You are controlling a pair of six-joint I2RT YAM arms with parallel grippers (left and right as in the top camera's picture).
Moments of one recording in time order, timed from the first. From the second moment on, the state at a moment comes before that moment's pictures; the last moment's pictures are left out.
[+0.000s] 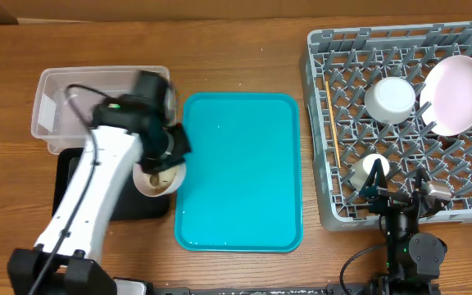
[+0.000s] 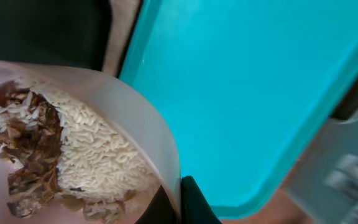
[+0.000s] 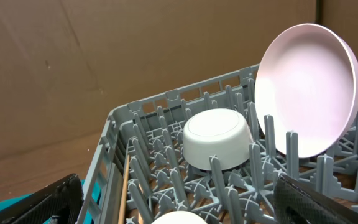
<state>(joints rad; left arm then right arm) -0.12 1.55 1.33 -1.20 0.28 -0.53 -0.08 0.01 0.02 -0.02 0.05 0.25</state>
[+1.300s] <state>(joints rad) 0.74 1.55 0.77 -0.88 1.54 0.34 -0.08 0.01 0.02 -0.02 0.05 0.25</state>
